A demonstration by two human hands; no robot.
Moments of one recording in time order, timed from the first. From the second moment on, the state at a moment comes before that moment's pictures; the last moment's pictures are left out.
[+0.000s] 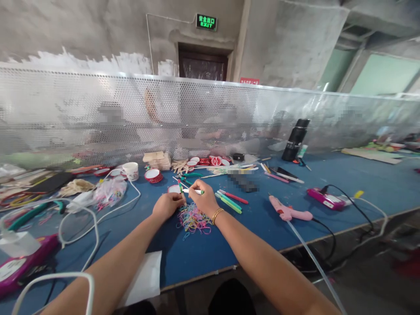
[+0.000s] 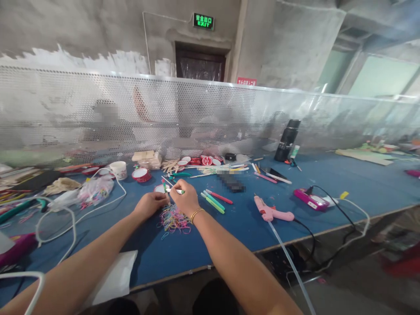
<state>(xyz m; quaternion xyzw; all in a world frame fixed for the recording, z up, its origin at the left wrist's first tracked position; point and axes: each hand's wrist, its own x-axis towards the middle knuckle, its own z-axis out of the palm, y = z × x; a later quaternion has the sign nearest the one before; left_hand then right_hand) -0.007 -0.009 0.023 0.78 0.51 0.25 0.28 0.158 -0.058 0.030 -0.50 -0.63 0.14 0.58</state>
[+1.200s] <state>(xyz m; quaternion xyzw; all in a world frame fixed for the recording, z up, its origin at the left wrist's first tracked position) -0.007 0.001 0.017 0.76 0.51 0.27 0.30 0.158 -0.053 0.031 -0.52 -0.62 0.13 0.57</state>
